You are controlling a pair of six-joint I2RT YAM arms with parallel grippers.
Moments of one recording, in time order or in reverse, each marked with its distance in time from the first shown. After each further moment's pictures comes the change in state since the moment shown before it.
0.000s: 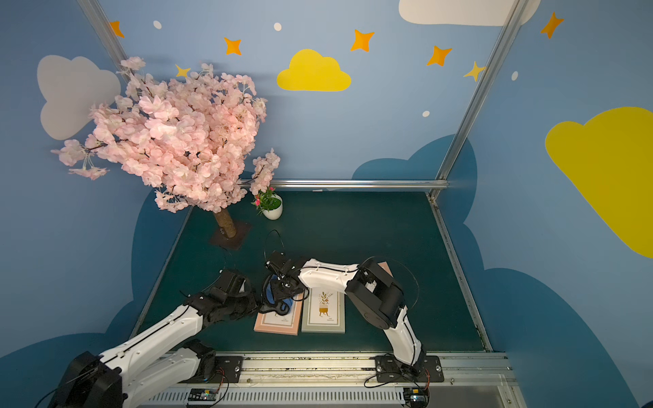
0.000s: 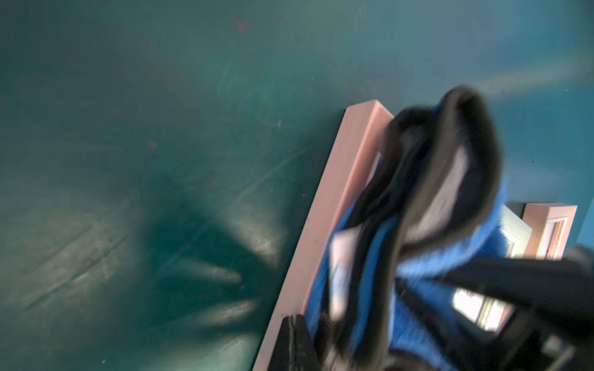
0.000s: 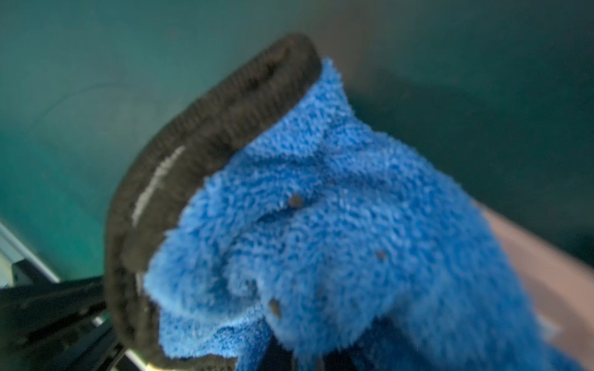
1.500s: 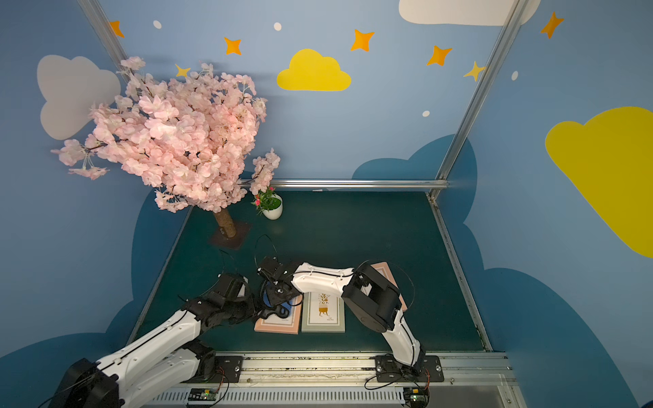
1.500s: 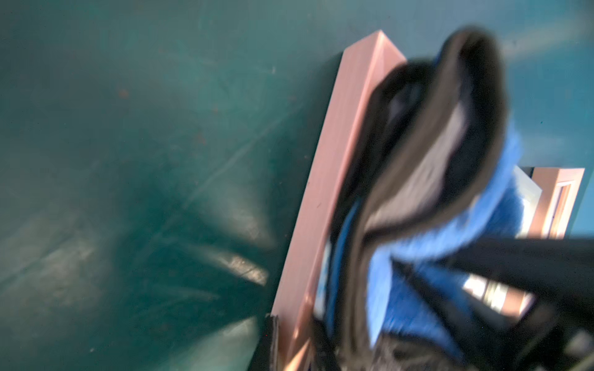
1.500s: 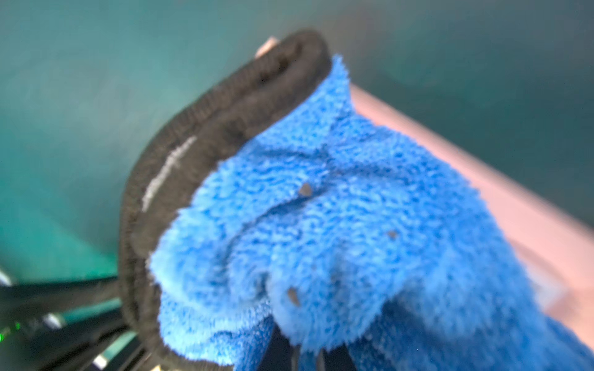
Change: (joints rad) left arm -0.002 -0.038 -0.031 -0.012 0.049 0.046; right arm 0.108 0.011 0.043 -0.069 0.056 -0.016
